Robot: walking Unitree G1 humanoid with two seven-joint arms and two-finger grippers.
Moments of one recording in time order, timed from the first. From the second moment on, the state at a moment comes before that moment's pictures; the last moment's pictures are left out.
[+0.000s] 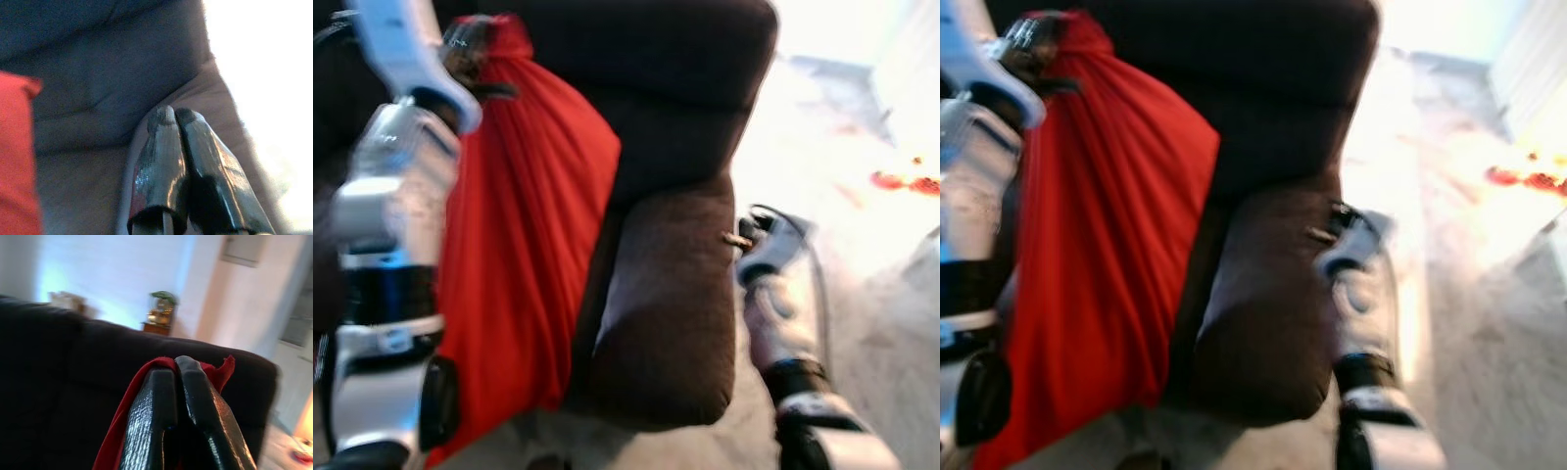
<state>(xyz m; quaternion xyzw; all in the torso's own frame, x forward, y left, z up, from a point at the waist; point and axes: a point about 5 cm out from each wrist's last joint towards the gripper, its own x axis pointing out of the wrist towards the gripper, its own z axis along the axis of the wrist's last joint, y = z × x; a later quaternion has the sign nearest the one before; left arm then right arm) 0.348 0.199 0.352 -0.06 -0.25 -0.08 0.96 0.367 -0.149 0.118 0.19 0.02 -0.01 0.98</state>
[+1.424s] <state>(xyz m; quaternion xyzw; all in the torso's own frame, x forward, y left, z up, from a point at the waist) 0.421 0.196 0.273 -0.08 -0.08 0.02 0.99 0.358 -0.165 0.108 0.18 0.02 -0.04 0.98</state>
